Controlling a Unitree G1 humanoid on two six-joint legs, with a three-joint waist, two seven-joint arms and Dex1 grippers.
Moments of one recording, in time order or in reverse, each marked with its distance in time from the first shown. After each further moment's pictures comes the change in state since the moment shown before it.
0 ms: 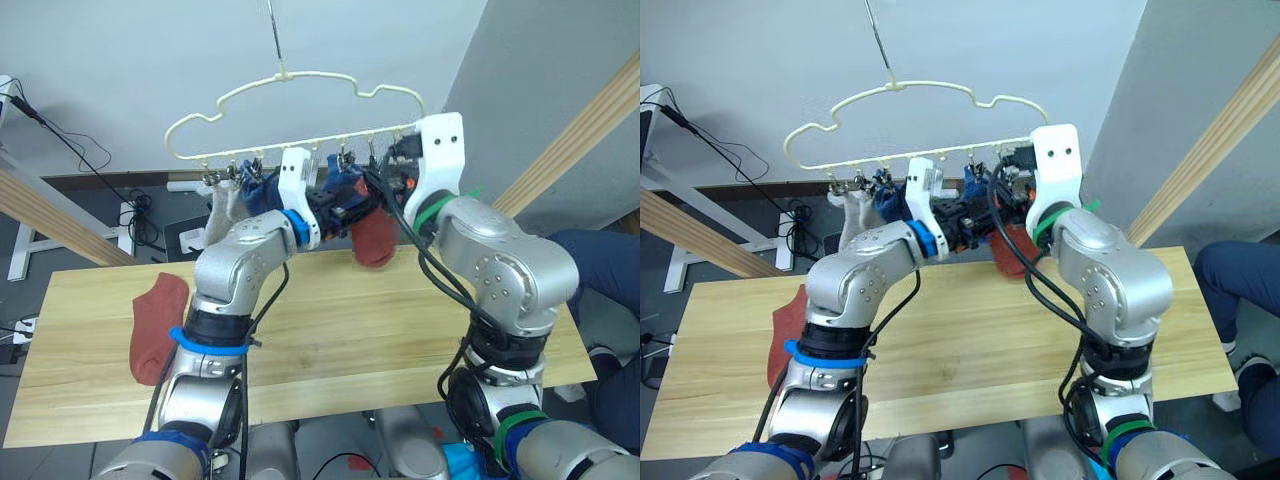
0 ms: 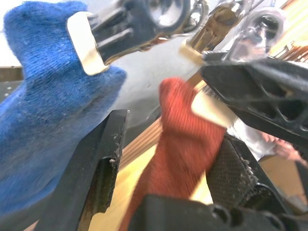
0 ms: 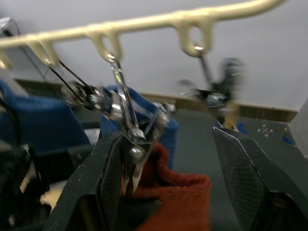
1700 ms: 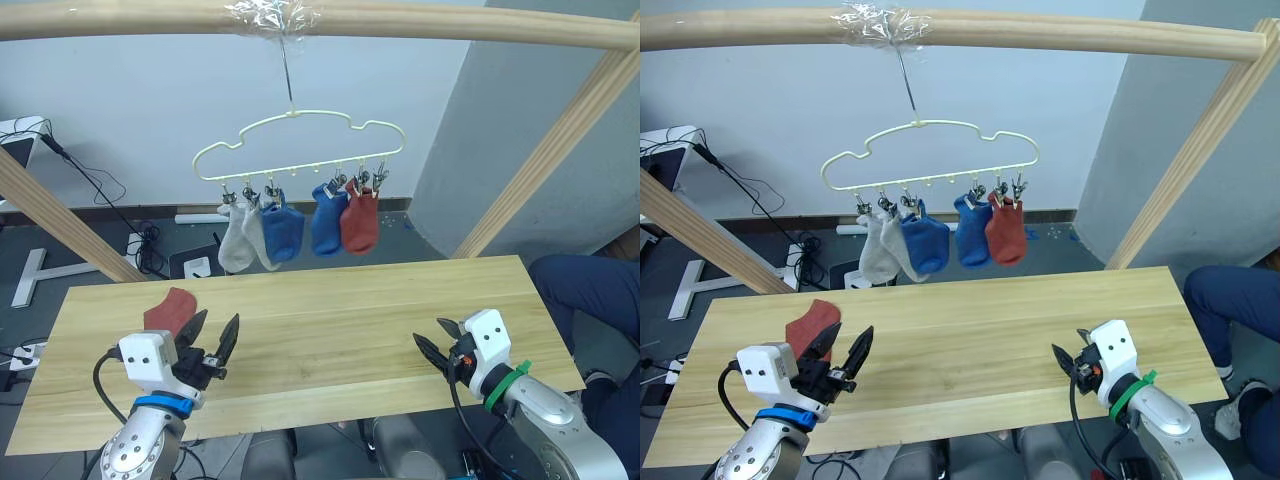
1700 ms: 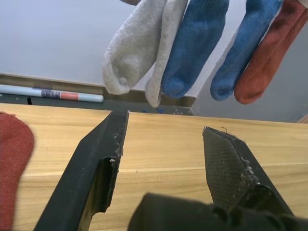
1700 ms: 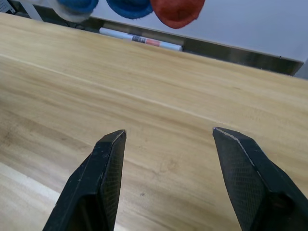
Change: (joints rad) left arm 1.138 -0.021 0.262 -0.364 0.190 -0.695 0.139; right arm 1.075 -0.358 0.089 -0.015 -0.014 -0.841 0.342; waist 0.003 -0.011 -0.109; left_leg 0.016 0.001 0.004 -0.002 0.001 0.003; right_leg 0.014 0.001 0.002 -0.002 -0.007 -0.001
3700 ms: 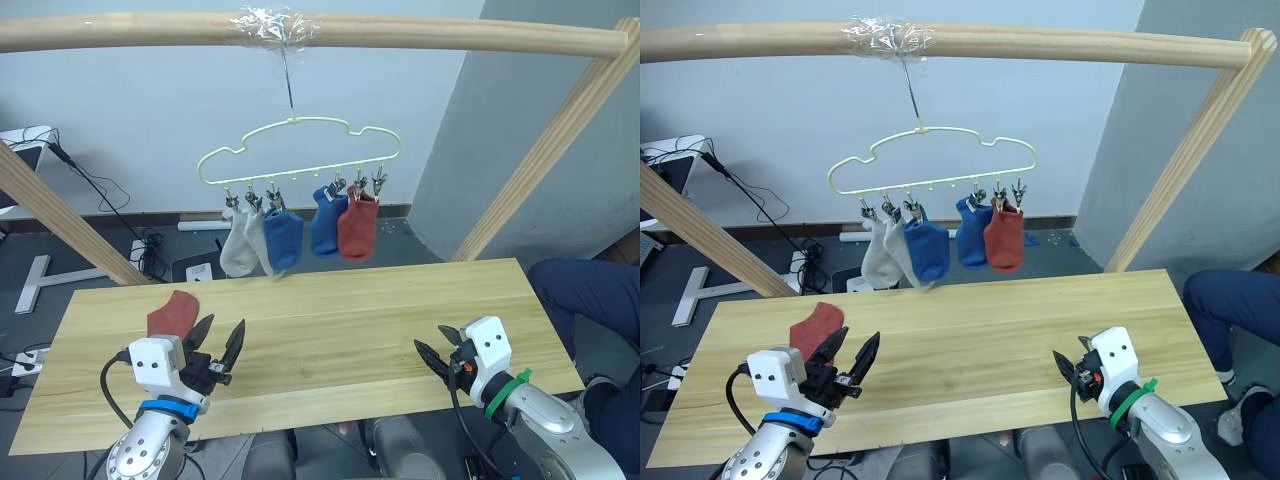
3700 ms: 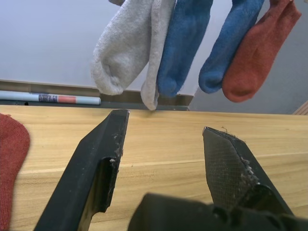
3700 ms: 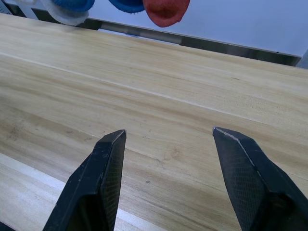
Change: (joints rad) left arm 0.002 0.012 -0.036 0.030 0.020 -0.041 -0.006; right arm 0.033 0.013 0.001 -0.003 0.000 -0.004 -0.007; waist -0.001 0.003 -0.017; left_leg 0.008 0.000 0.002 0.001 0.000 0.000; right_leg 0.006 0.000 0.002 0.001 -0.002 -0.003
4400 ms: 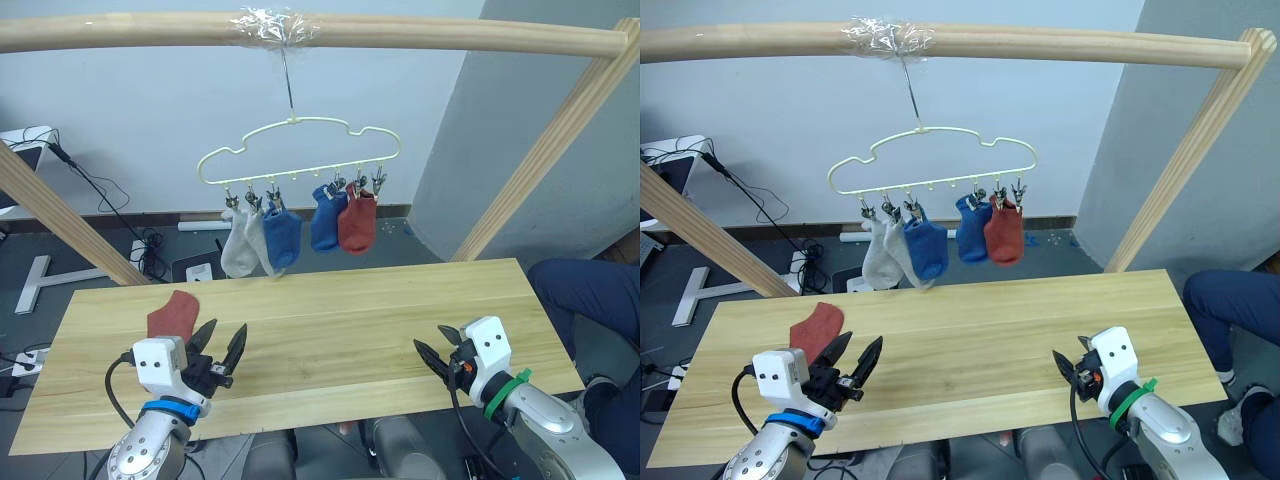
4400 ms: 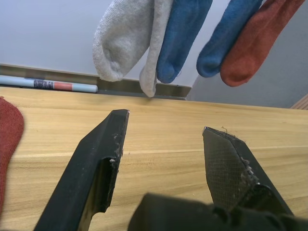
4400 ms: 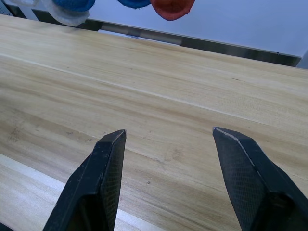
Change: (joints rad) left arm 0.000 0.009 -0.003 -0.001 -0.034 0.068 -0.001; right arm -0.002 0.003 0.001 0.000 0.000 0.000 -0.001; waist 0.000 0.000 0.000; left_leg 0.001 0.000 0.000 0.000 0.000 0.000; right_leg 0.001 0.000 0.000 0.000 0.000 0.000
